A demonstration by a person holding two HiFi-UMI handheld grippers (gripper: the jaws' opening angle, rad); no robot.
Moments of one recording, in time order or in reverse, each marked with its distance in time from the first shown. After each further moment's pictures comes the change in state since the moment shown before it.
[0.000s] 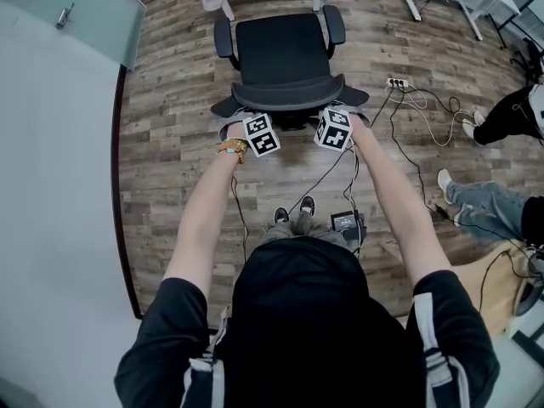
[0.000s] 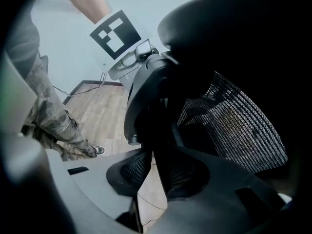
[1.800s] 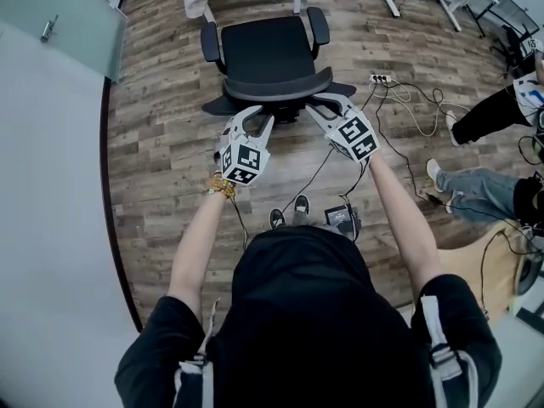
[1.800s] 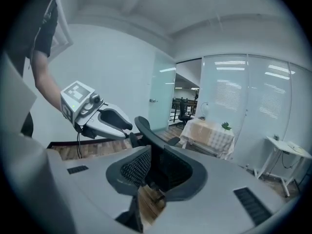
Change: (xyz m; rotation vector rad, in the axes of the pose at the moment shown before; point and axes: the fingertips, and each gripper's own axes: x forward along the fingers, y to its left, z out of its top) left arm -0.159 0.032 0.050 -0.344 -0.622 0.313; right arm -0.135 -0.040 0.069 0.498 -0.487 -0.290
